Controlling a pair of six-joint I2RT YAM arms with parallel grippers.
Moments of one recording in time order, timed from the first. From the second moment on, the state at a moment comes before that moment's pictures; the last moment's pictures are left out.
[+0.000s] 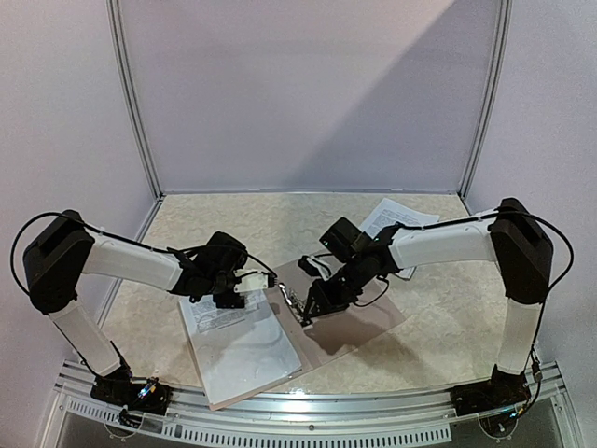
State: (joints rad) left arm -0.75 1.66 0.77 -0.02 -0.34 0.95; right arm 0.91 1.94 1.29 -0.44 -0.47 0.46
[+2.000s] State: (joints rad) left arm -0.75 1.63 1.21 -0.62 -0.17 0.83; right arm 0.02 1.93 1.26 -0.21 -0.68 0.59
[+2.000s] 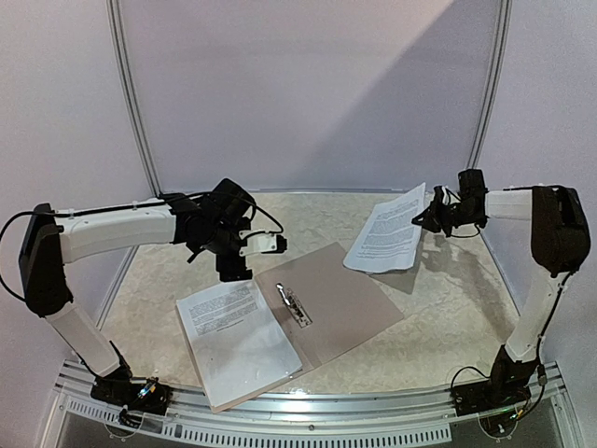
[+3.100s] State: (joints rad) left arm -0.99 2.10 1.55 -0.52 -0.16 0.87; right arm 0.06 1.62 1.12 -0.70 -0.17 0.33
